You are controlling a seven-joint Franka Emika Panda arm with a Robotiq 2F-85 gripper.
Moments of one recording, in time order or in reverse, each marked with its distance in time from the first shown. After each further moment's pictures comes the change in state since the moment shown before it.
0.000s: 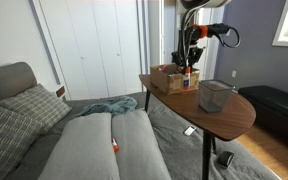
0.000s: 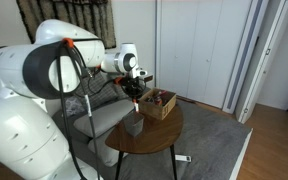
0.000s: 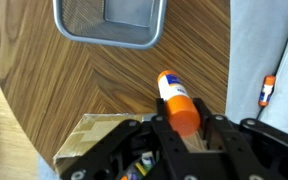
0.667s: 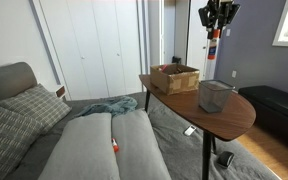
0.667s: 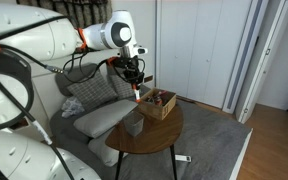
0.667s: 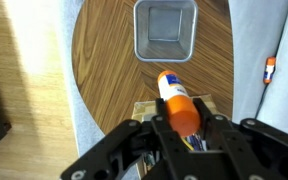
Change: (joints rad) arm -0.048 -0.283 -0.047 0.049 0.001 -0.267 0.000
